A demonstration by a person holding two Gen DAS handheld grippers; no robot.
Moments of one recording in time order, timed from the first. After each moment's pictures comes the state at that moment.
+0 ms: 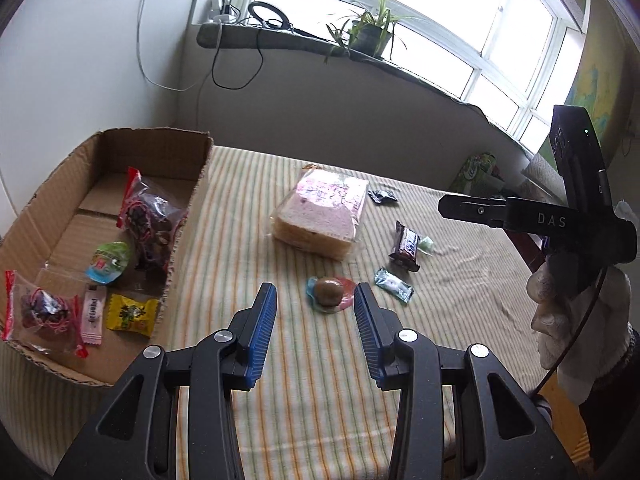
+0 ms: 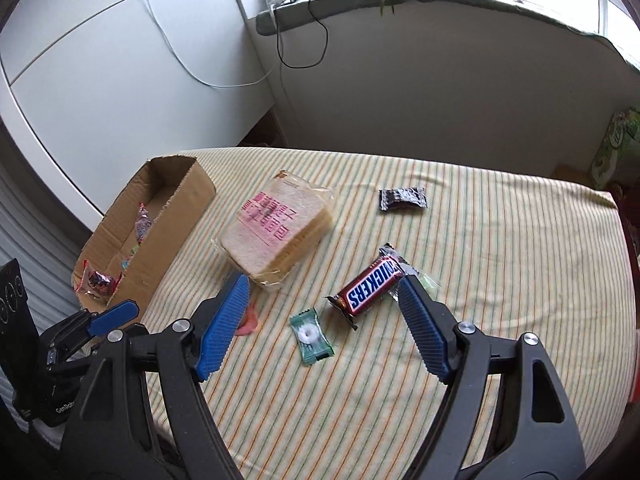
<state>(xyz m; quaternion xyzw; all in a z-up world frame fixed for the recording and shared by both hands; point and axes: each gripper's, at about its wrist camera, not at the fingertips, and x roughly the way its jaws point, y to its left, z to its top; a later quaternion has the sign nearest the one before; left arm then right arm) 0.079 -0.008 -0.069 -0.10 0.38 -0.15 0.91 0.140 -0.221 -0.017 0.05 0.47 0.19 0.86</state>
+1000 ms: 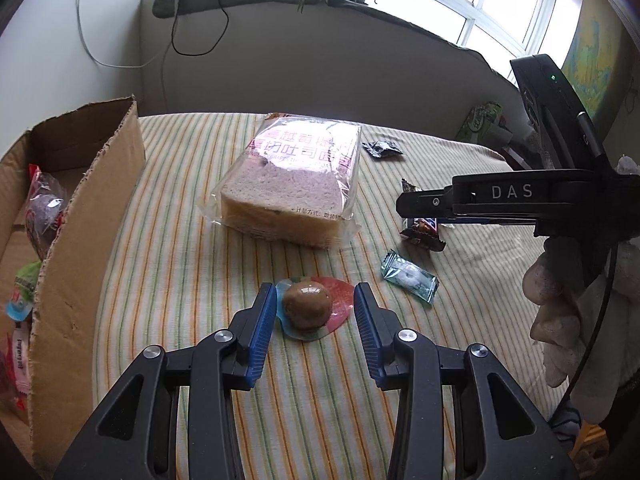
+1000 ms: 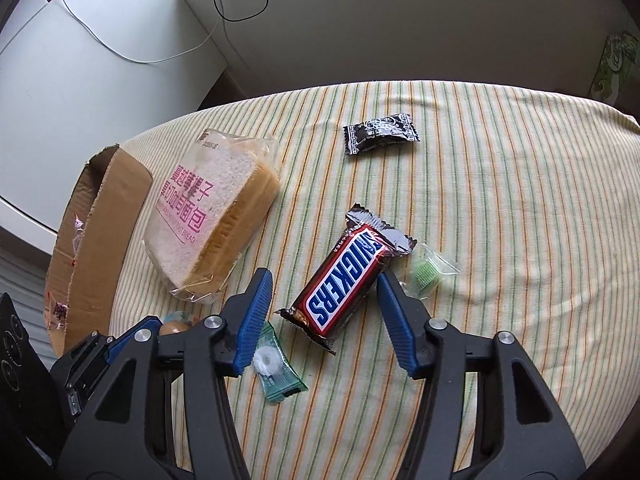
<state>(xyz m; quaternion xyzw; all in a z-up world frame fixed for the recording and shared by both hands) 0.133 -0.057 -0.116 -0.04 0.43 -0.17 0.89 0.191 -0.209 -0.093 0.09 0.55 0.14 0.82</state>
